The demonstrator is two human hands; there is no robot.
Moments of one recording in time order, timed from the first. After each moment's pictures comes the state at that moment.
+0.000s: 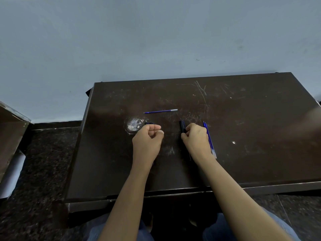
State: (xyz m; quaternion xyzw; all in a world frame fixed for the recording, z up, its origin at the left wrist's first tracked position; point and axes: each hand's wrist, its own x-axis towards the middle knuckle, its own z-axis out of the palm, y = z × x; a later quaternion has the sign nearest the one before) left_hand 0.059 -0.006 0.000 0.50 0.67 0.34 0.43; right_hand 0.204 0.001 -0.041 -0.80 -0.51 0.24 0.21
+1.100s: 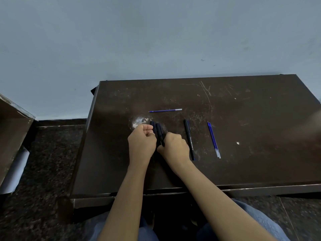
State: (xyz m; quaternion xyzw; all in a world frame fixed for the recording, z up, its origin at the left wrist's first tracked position) left_hand 0.037 0.002 -0.005 0.49 0.72 0.32 0.37; right_hand 0.130 -0.010 -0.035 -0.76 -0.58 0.26 0.10
